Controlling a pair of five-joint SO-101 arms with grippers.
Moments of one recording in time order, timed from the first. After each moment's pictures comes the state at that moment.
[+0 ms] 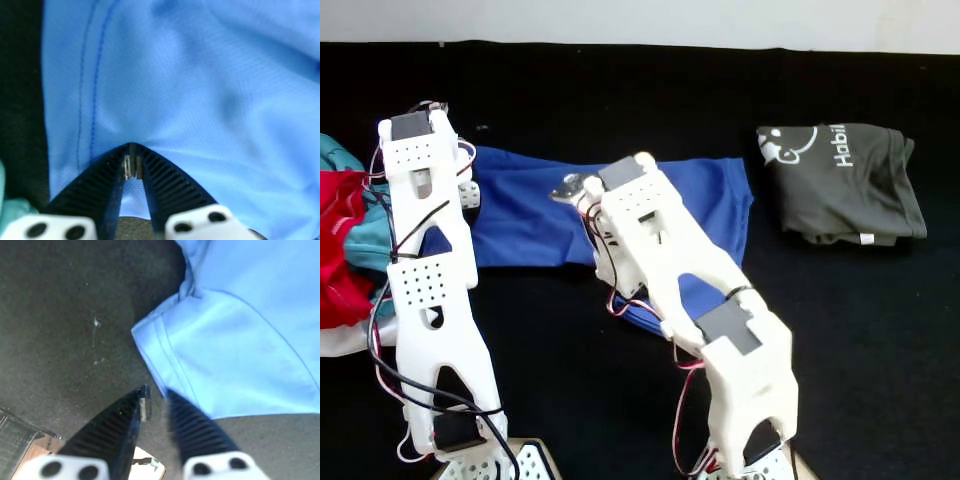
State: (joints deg) left arm -20.9 69.0 -69.5 97.6 -2.1; right arm -35.7 23.1 -11.8 98.9 18.8
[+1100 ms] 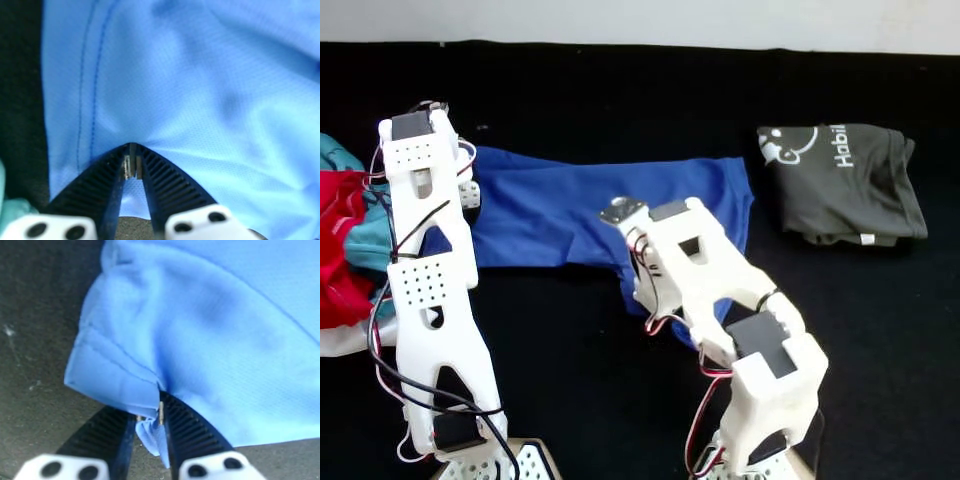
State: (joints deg) left arm -20.9 69.0 -69.5 97.6 -2.1; right arm -28.7 18.8 19.2 72.0 19.9
